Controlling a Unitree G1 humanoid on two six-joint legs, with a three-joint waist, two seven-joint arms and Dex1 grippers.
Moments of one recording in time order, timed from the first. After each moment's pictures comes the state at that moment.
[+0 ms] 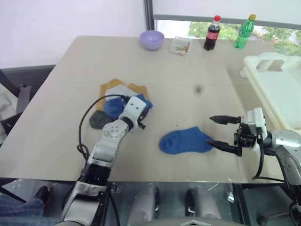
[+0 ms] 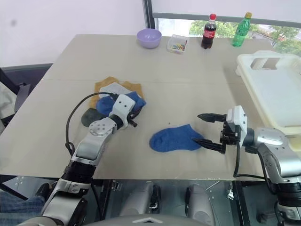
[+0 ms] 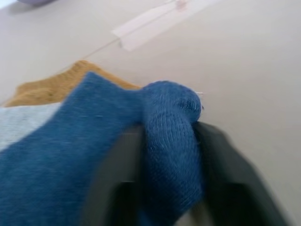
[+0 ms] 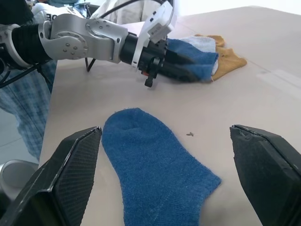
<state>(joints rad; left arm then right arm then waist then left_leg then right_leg) -0.39 0.37 -0.12 0.05 0.02 0.33 -0.40 -0.13 -0.69 -0.08 -0.21 0.59 0.26 1.19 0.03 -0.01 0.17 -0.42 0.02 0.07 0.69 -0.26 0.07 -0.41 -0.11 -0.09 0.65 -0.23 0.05</state>
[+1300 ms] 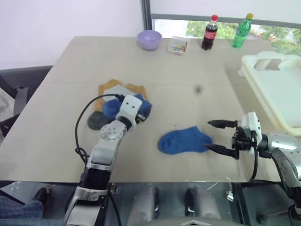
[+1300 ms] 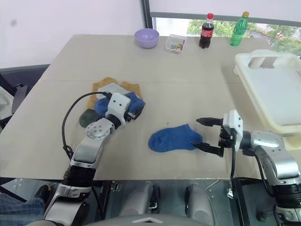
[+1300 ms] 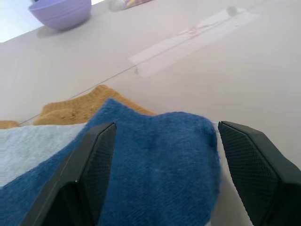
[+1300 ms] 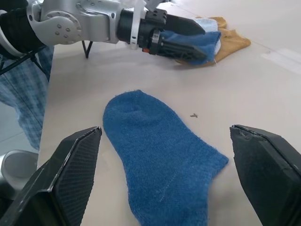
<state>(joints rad) -0.34 0.34 -0.05 -0.01 0.02 0.30 -0.35 -0.12 -0.69 -0.06 -0.19 0.55 0.26 1.19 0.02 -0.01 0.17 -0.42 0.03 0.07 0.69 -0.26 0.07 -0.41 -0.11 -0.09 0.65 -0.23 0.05</state>
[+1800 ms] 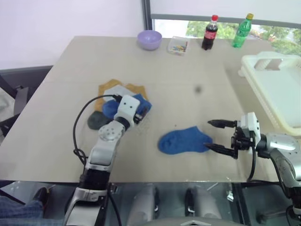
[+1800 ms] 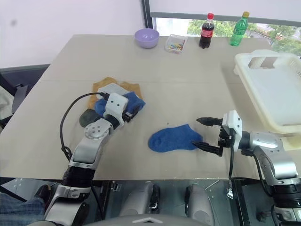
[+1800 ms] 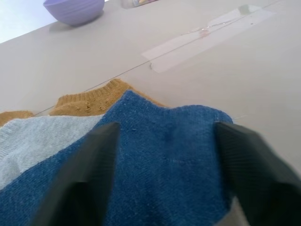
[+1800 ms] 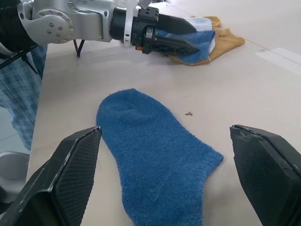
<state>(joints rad) -0.34 0.33 -0.04 -0.01 0.02 0.29 -0.34 -0.12 -0.67 -0.06 -0.18 0.53 0.23 1.18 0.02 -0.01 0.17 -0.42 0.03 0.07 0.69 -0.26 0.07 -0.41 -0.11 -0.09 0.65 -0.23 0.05</state>
